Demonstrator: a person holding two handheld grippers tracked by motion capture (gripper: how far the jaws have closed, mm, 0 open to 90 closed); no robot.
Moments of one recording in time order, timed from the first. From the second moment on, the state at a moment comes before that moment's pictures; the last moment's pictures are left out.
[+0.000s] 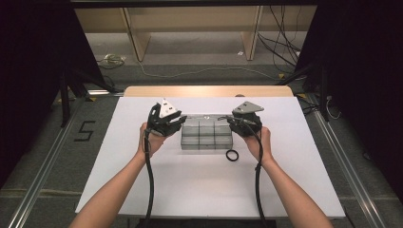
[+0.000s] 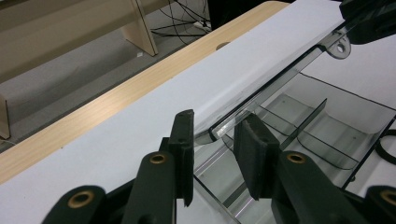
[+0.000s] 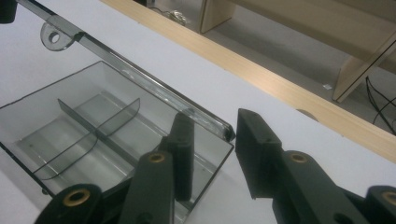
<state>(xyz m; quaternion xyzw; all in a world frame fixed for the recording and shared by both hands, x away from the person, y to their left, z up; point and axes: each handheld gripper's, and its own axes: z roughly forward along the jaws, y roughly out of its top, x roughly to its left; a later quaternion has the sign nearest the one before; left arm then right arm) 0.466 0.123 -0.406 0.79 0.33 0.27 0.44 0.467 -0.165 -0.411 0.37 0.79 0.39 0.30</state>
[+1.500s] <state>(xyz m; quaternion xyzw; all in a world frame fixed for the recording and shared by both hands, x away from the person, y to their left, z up) 0.504 0.131 -0.446 0.74 0.40 0.24 0.48 0.494 -0.169 -0.419 0.42 0.76 0.42 0.27</state>
